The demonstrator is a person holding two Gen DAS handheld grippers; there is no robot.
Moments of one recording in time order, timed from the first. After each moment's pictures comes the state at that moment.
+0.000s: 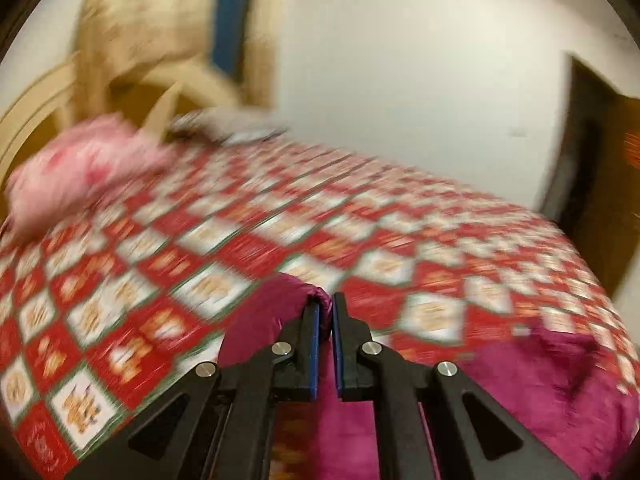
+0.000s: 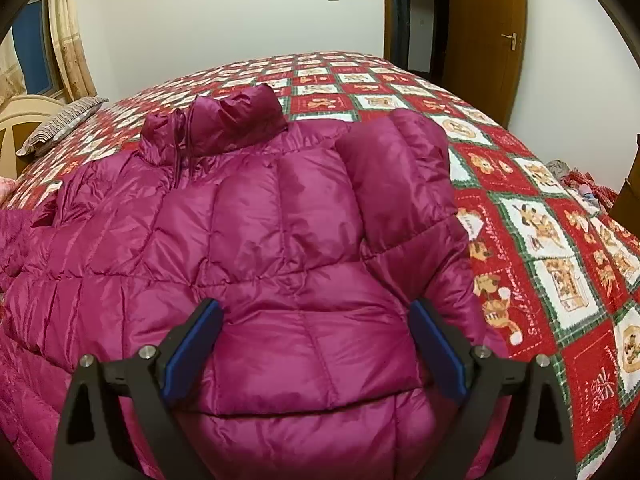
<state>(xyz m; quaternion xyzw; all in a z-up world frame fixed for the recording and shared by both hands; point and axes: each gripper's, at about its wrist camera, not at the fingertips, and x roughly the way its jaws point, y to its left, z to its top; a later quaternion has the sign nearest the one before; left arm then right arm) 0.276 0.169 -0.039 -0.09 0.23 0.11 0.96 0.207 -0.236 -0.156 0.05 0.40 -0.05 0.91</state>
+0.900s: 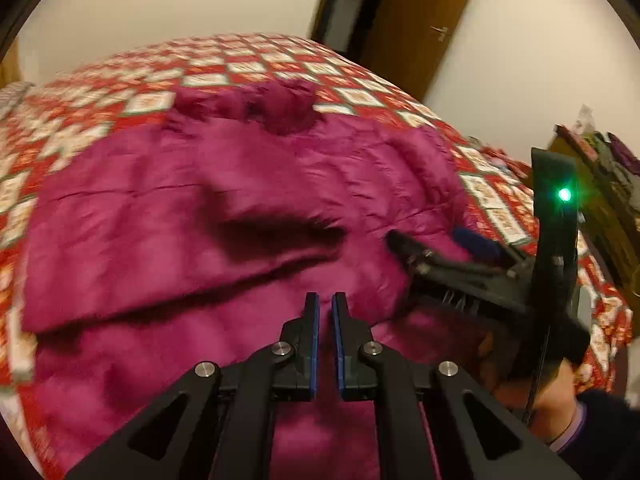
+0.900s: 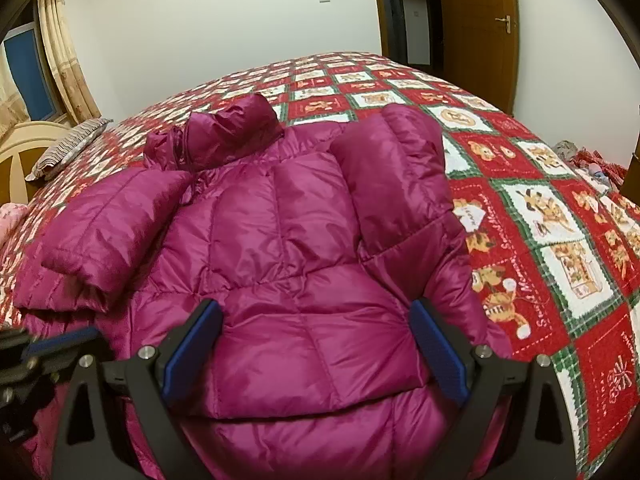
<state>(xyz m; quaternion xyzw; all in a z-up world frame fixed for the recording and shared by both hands) 0.196 -0.059 -0.116 0.01 0.44 -0.26 0.86 0.207 -0.247 -0.156 0.09 0.39 -0.04 0.91</state>
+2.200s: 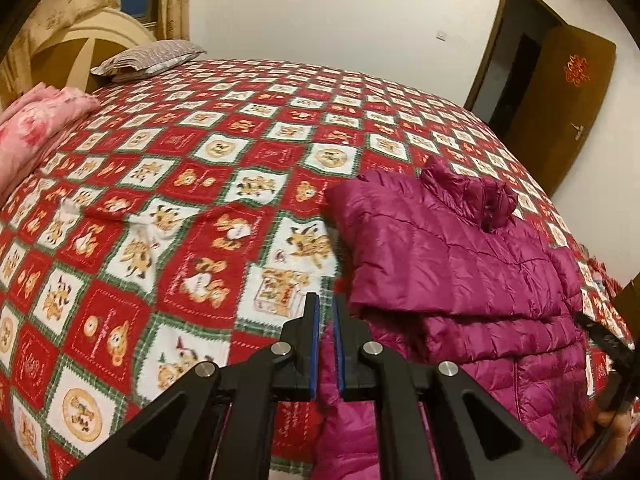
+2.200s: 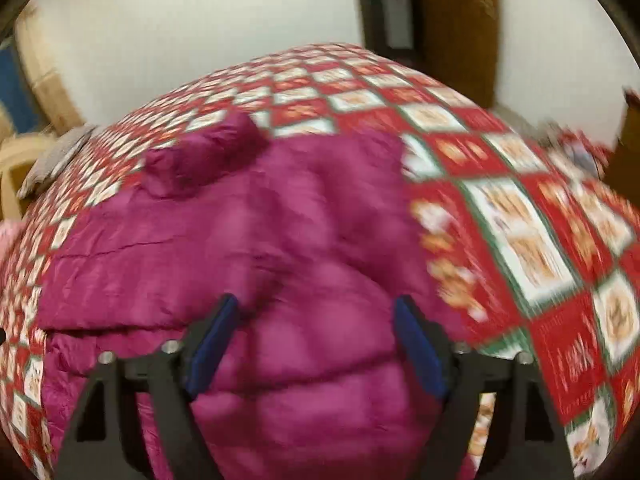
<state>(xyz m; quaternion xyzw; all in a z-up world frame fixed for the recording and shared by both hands) 0.185 0.120 -0.075 -0.08 0.41 -0.01 0.91 0.174 -0.270 -0.115 0.14 0.41 -0.09 0.90</state>
